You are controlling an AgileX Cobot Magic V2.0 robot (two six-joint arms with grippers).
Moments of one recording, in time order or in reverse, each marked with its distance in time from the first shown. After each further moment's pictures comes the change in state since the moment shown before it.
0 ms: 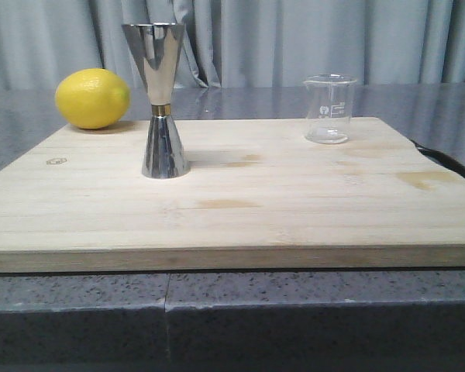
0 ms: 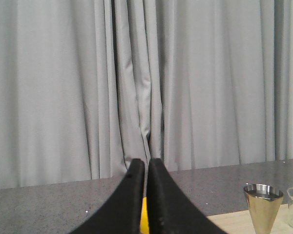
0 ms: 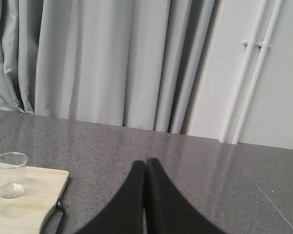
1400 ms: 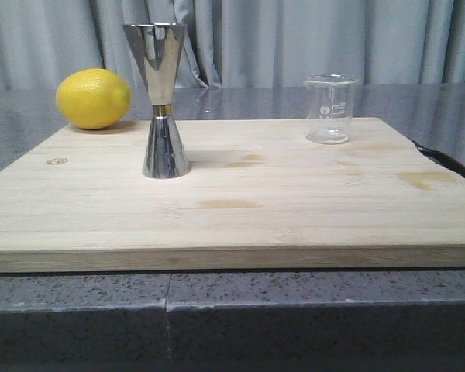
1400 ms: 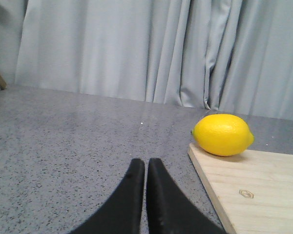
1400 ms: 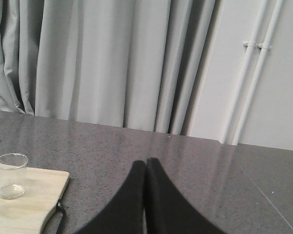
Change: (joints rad) left arm -0.112 -0.039 0.228 1.748 -0.349 -1.800; right arm 0.000 0.000 0.000 -0.002 -0.002 0.000
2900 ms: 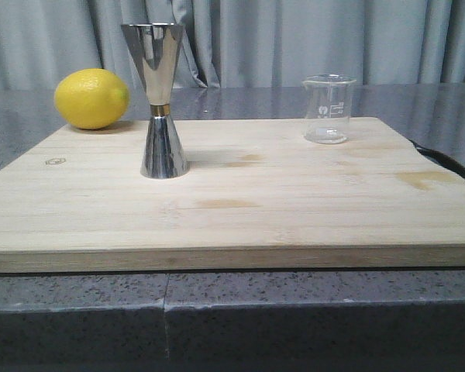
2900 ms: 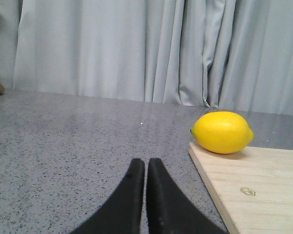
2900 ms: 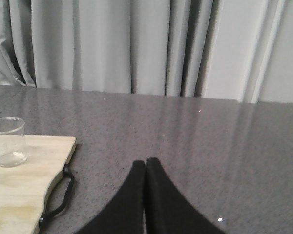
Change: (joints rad) left arm -0.004 0.000 0.000 0.030 -0.002 -0.004; right arm 0.000 0.000 0.302 0.000 -0.202 0.112
